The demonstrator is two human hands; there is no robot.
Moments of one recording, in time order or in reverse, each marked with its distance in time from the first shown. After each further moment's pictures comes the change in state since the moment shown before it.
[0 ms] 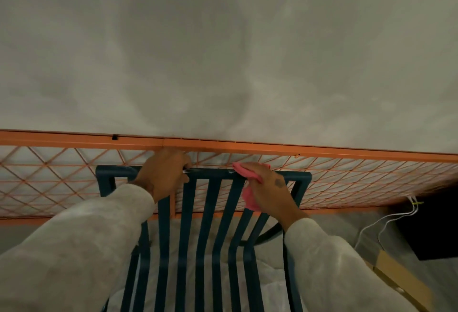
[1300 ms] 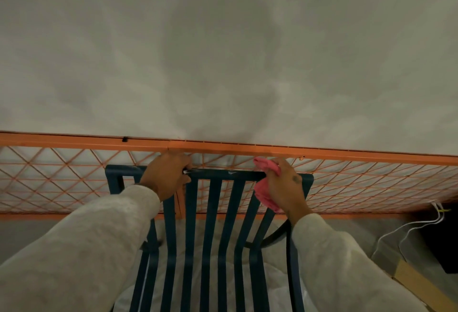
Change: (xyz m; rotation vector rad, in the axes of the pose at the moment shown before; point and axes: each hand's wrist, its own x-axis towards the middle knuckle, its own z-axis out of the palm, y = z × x) left_hand 0.000 0.006 0.006 0.024 0.020 -0.098; right_hand -0.006 -0.005 -0.031 0.167 0.218 0.009
